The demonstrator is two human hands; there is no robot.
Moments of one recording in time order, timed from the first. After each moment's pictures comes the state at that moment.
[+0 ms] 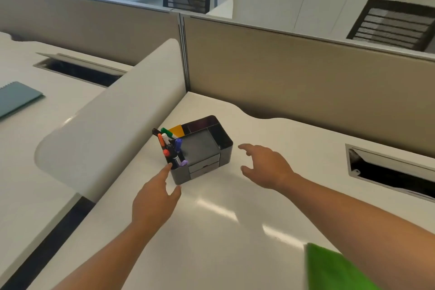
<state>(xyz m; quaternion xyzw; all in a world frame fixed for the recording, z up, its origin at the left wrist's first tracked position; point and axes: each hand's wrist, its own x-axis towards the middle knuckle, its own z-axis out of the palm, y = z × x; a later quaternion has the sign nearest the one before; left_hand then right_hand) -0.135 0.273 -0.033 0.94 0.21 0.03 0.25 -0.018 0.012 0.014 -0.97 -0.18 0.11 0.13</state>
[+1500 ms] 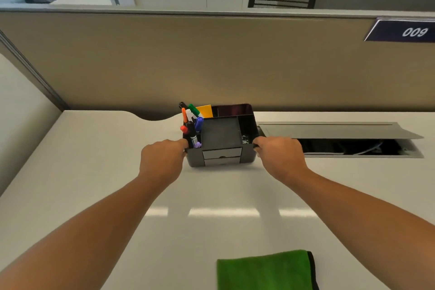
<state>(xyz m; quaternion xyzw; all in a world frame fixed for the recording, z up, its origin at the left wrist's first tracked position) 0.067 0.005 -0.031 0.99 -0.13 0.03 -0.05 0.020 -0.278 -0.032 -0.99 -0.04 -0.09 -0.04</state>
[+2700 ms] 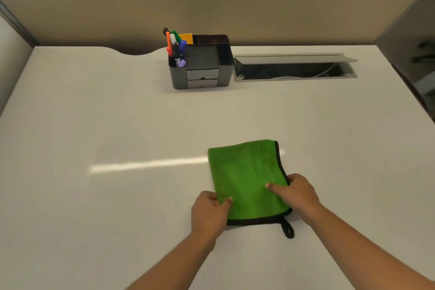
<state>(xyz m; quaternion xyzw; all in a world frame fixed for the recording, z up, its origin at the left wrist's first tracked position) -0.280 -0.023 -0.073 0.79 0.18 -0.31 0.50 -0.307 -0.241 -0.063 -0.79 0.44 0.16 0.40</state>
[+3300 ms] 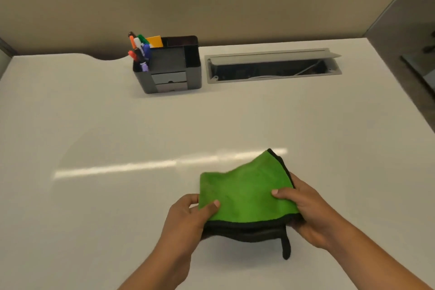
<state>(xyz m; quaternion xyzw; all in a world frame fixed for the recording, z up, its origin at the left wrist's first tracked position) -0.304 -0.080 0.011 0.63 0.21 -0.34 0.66 -0.348 -0.326 -0.013 -0.52 0.31 0.18 0.77</state>
